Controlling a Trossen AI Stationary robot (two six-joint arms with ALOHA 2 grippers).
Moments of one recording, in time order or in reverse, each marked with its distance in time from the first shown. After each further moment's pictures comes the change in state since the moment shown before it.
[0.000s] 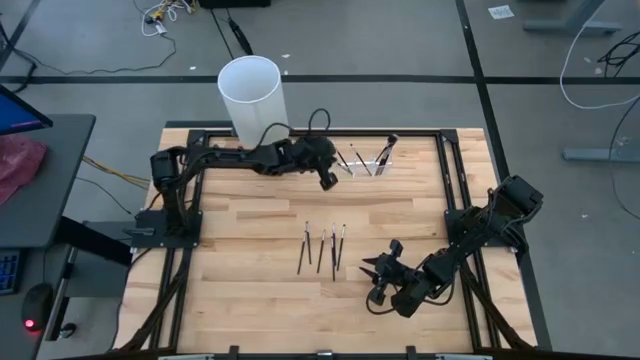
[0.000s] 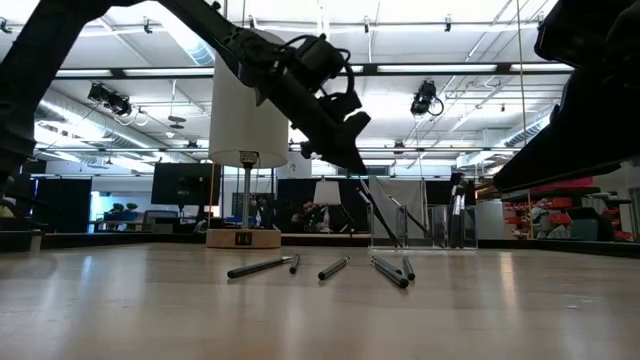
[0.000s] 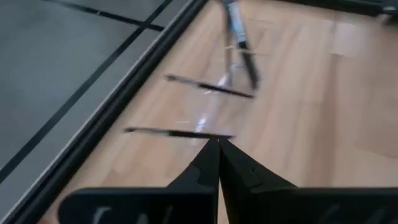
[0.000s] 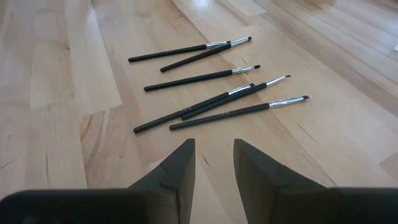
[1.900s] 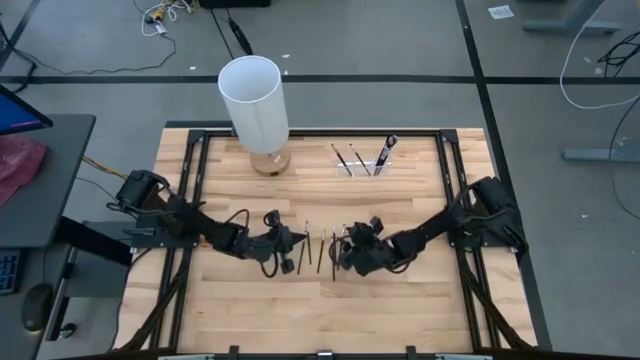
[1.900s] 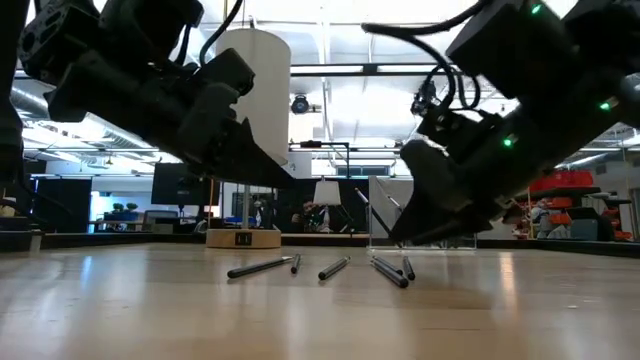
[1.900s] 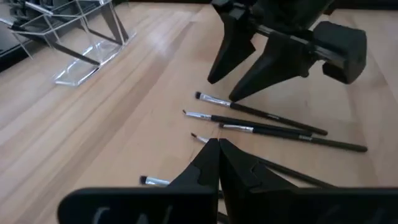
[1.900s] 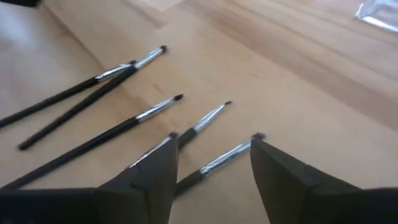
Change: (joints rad) left arm -0.678 -0.192 -0.734 0.671 -0.482 -0.261; right arm -0.364 0.180 0.041 0.177 -0.113 -0.023
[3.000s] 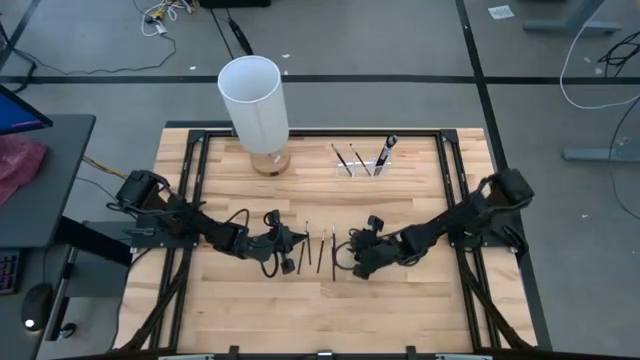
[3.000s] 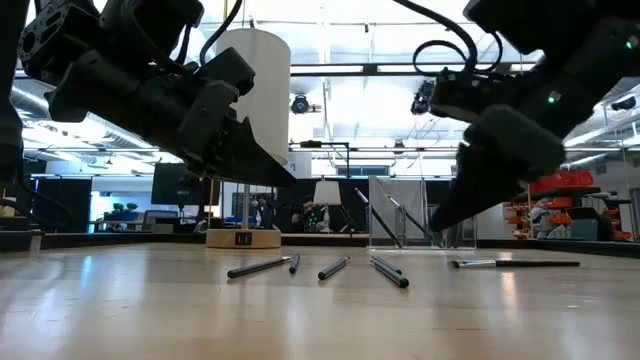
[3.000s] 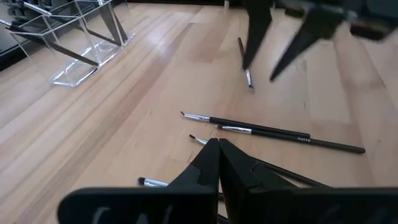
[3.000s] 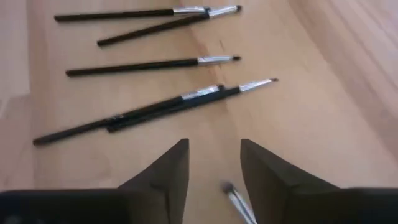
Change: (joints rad) left arm 0.000 0.000 -0.001 0.008 0.005 0.000; right arm 0.012 -0.196 -0.007 -0.234 -0.278 -0.354
